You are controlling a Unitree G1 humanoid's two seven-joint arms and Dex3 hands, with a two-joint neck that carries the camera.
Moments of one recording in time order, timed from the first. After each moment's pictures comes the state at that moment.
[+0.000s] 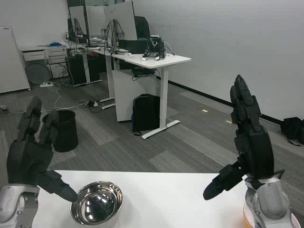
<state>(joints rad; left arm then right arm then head) -0.36 0.36 0.05 0.31 -0.56 -0.66 -0.09 -0.35 -0.31 -0.09 0.04 0.12 -0.67 -0.05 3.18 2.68</state>
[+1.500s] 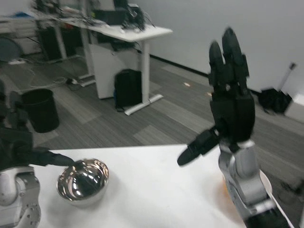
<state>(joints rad) -0.42 0.24 0.03 0.38 -0.54 -0.80 0.13 -0.35 -0.37 0.03 -0.11 0.30 -0.68 -0.13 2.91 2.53</state>
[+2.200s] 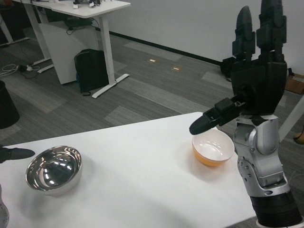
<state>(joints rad) -0.44 0.25 0.06 0.47 -0.57 -0.80 0.13 -0.06 -0.39 -0.37 -0.46 0.49 -0.41 -0.10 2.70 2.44</state>
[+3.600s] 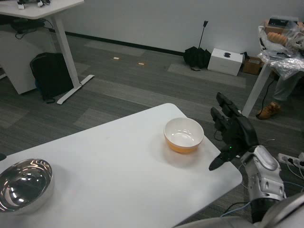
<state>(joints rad) -0.51 0.28 0.04 0.56 -0.58 -0.79 0.13 0.04 -0.19 -0.78 0.11 0.41 -0.05 0.57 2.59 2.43</state>
